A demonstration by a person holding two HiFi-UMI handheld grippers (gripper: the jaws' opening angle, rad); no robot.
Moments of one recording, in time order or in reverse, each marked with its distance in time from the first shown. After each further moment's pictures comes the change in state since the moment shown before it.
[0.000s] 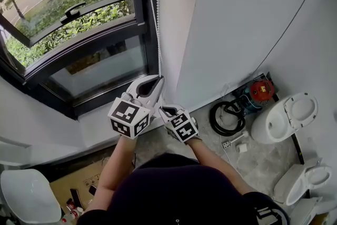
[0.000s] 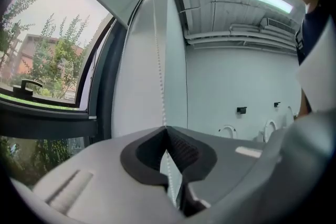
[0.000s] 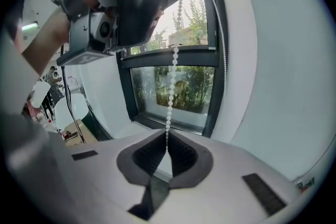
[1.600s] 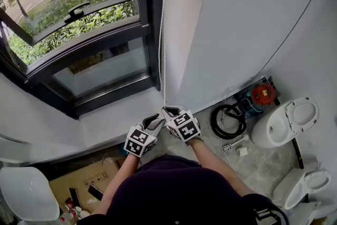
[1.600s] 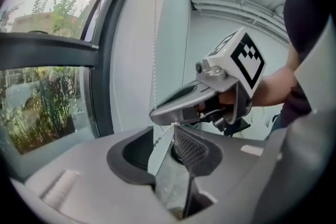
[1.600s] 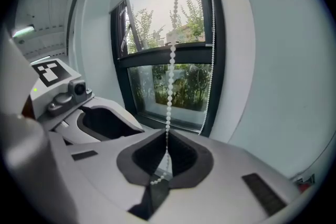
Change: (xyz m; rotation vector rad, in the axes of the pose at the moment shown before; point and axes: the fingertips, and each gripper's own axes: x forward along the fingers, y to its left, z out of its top) left arm -0.040 -0.034 -0.217 -0.081 0.378 -0.042; right arm 0.006 -0.012 -0.001 0.026 0.021 -0.011
